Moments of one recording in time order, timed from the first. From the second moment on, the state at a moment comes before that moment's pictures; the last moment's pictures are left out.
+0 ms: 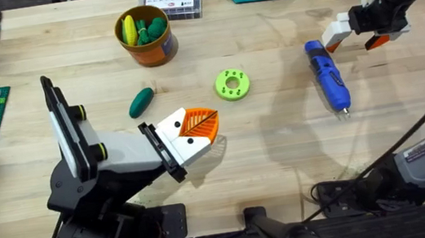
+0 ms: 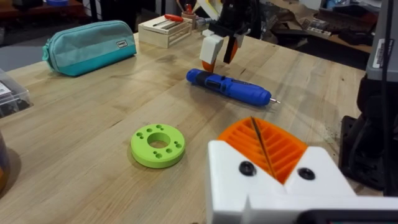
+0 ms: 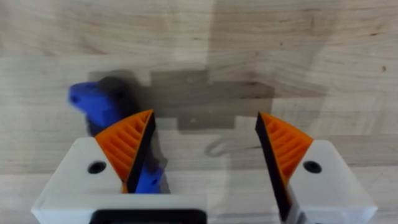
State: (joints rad) left arm -0.32 0.00 0.02 -0.08 0.72 -0.09; right arm -0.25 1.87 1.37 -0.96 0.00 -0.17
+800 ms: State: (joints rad) left arm -0.32 0.00 0.02 -0.08 0.72 -0.09; right arm -0.21 1.79 1.52 -1.21 -0.21 -0.32
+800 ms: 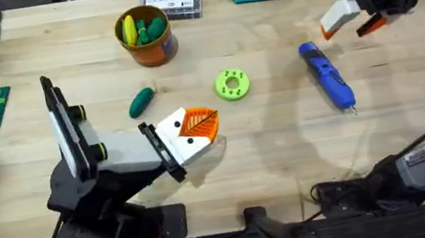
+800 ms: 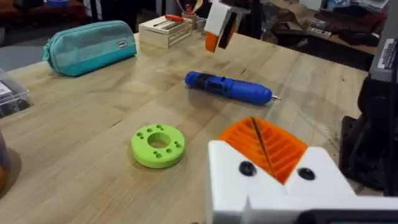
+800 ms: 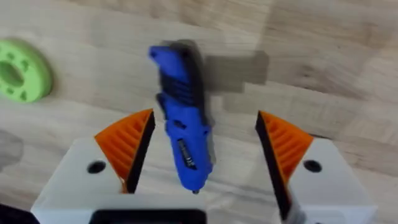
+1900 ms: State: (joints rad) left arm -0.32 0.00 0.02 -0.08 0.72 -0.09; right arm -0.03 1.74 1.29 -1.01 -0.15 -0.50
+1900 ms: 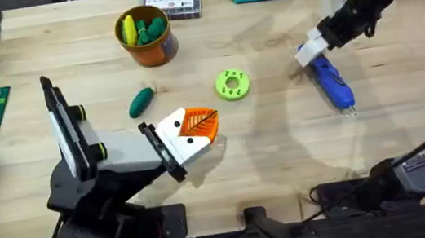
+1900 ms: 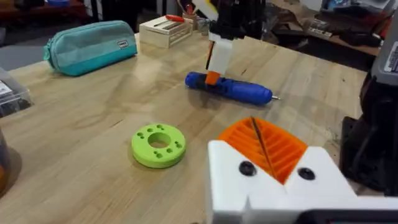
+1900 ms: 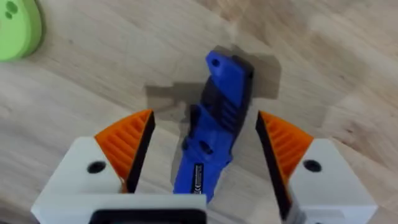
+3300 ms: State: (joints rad) left arm -0.32 0.00 0.02 -0.08 0.71 -0.09; right arm 0.01 1.80 1.19 -0.91 -0.04 -0.56
